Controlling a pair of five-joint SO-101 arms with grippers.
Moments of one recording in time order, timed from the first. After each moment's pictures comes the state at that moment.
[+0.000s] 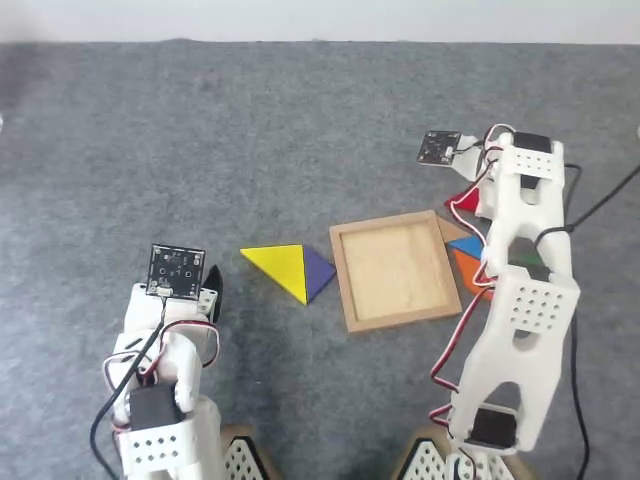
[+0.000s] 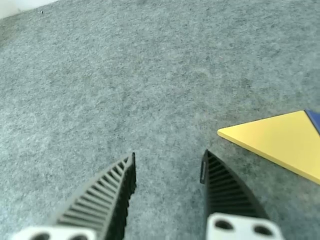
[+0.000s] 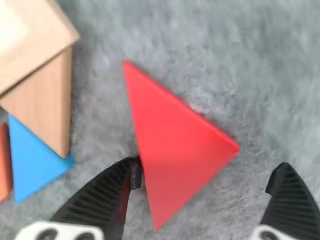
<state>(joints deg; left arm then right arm) -15.4 -102.9 96.7 56.3 -13.1 5.9 47.6 -28.6 68.1 80.2</state>
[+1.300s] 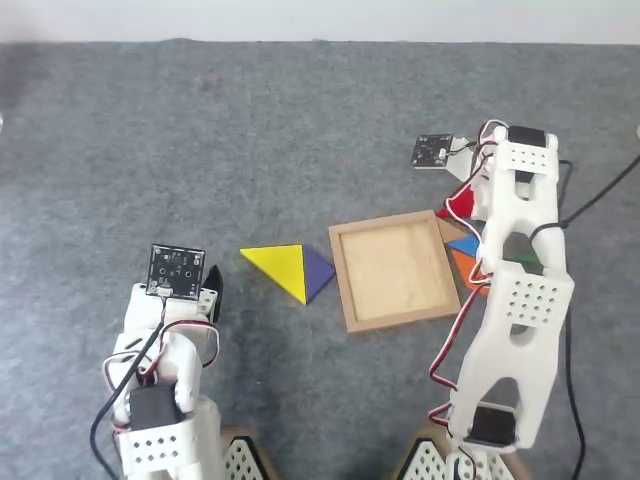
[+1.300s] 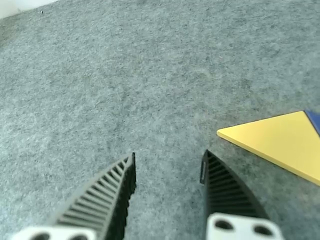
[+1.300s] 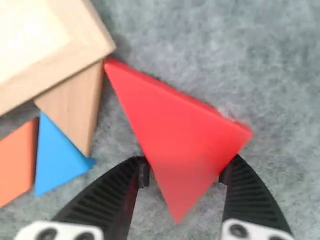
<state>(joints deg) -15.4 -102.9 96.7 56.3 -13.1 5.4 48.2 -33.1 77.1 82.7</state>
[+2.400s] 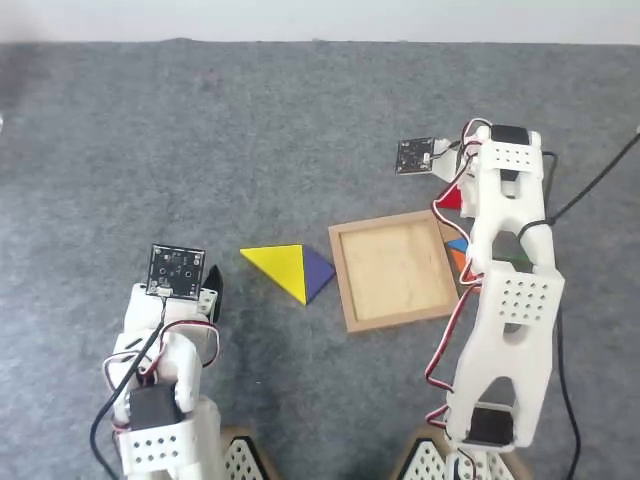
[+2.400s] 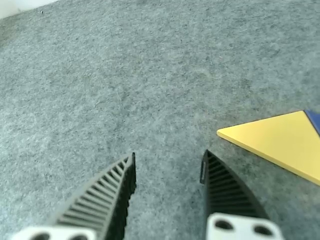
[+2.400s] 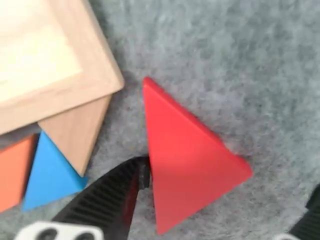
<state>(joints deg) -15.4 -102.9 96.7 56.3 -13.1 2.3 50.5 -34.1 75.3 87.3</state>
